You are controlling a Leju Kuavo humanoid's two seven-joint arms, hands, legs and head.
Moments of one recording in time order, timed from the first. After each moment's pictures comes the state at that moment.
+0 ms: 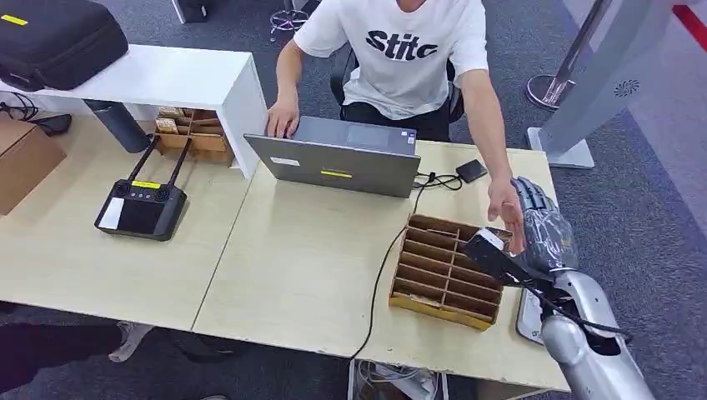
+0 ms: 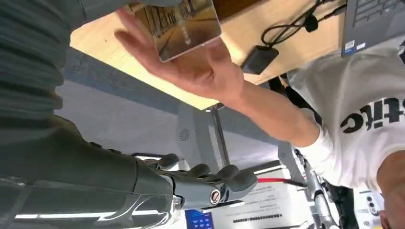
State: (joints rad) left arm -0.04 -0.05 1.32 -0.02 -1.49 -0.10 -0.18; right arm -0.31 -0.30 0.32 -1.40 0.88 -0.19 0.01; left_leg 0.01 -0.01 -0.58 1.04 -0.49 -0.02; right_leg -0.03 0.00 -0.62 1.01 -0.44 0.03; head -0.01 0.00
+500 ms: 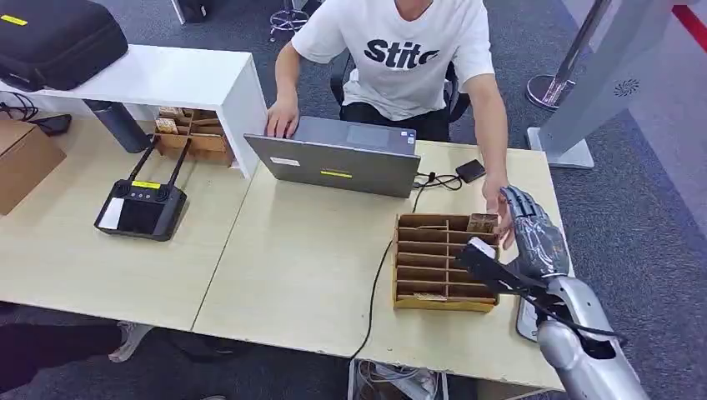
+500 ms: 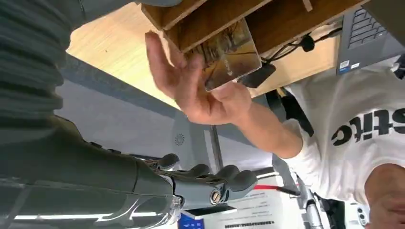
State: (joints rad) left arm -0.04 -0.05 1.32 -0.02 -1.49 -0.10 -0.18; right arm -0.31 -0.31 0.36 -1.39 0.88 -0.20 0.00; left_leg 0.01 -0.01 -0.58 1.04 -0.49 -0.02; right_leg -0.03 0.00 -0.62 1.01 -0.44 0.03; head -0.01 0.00
